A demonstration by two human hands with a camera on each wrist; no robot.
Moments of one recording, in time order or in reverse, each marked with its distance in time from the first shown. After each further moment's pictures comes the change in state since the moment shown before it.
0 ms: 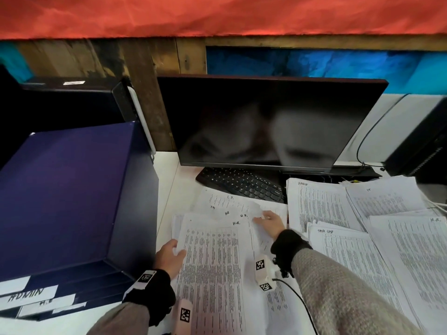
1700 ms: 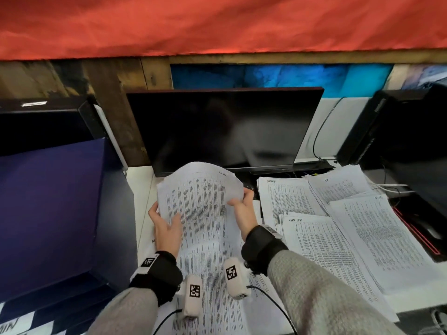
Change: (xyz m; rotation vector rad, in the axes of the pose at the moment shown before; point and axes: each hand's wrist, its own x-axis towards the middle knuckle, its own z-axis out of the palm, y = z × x) left_hand -0.039 0.113 -0.012 -0.700 0.135 0.355; right_hand -0.085 -0.067 0.020 0.466 0.140 -0.288
